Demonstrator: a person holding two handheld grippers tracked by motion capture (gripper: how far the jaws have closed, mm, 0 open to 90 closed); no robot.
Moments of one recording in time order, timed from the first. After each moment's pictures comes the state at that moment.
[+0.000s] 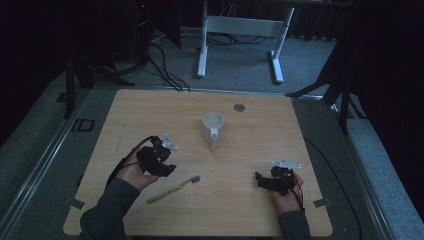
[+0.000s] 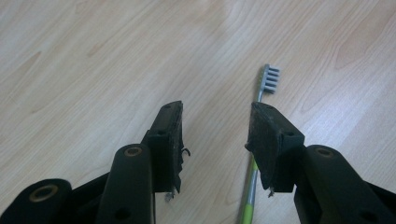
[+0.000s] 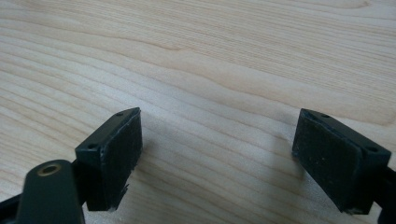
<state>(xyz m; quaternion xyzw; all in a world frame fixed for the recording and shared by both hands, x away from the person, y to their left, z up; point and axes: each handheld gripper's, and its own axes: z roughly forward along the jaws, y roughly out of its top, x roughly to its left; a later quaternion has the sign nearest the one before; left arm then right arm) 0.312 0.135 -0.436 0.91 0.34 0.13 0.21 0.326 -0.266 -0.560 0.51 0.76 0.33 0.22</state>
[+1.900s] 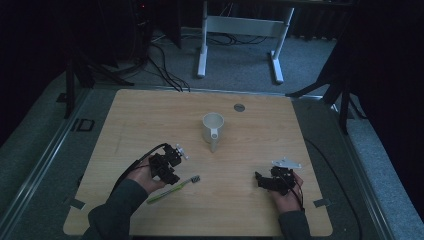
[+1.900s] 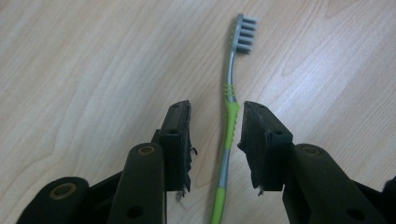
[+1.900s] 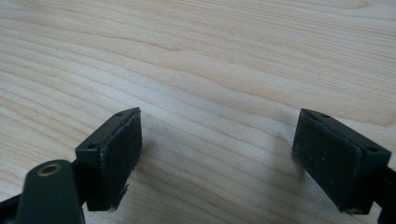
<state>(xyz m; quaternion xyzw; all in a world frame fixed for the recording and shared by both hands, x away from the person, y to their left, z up) 0.317 0.108 -0.464 0.94 0.33 0.05 0.12 0.326 -0.266 -0.560 0.51 0.76 0.33 0.22</state>
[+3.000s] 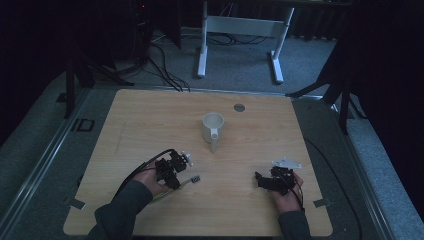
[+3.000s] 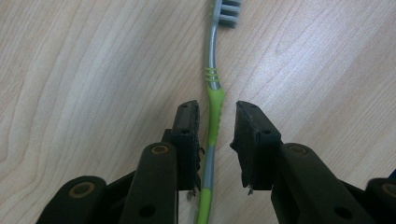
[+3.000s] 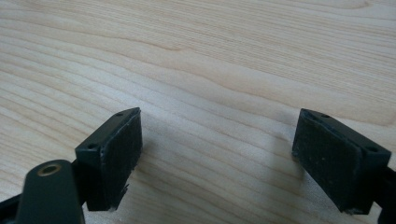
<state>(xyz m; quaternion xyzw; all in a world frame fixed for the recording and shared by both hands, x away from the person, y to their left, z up) 0.320 0.095 -0.485 0.95 0.31 0.01 0.08 0.326 -0.266 -0.560 0.51 0.76 0.33 0.22</state>
